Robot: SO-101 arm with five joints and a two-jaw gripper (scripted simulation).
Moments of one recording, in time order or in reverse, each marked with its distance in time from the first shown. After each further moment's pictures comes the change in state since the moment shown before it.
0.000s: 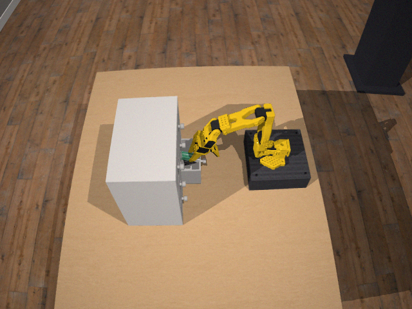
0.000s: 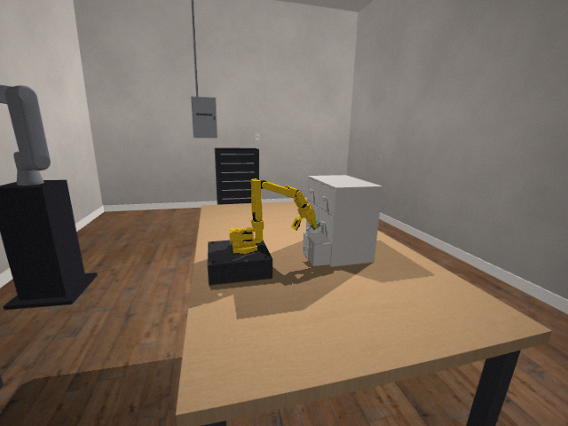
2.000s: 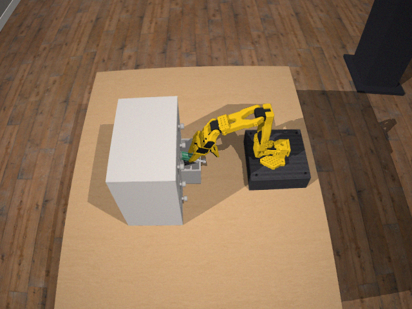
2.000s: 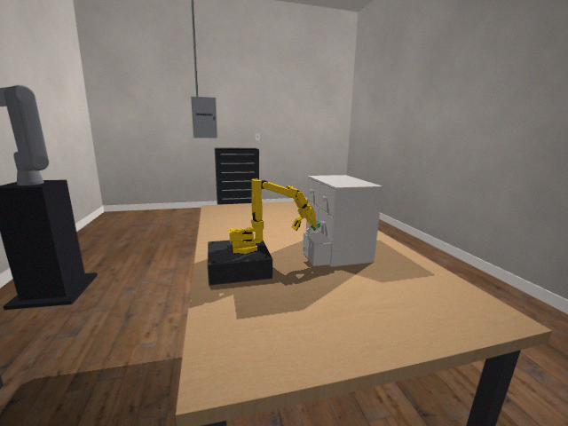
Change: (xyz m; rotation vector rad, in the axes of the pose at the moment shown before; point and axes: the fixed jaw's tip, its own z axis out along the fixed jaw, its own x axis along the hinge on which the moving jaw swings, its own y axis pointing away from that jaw) arm 0.000 0.000 0.002 -0.001 -0.007 0.000
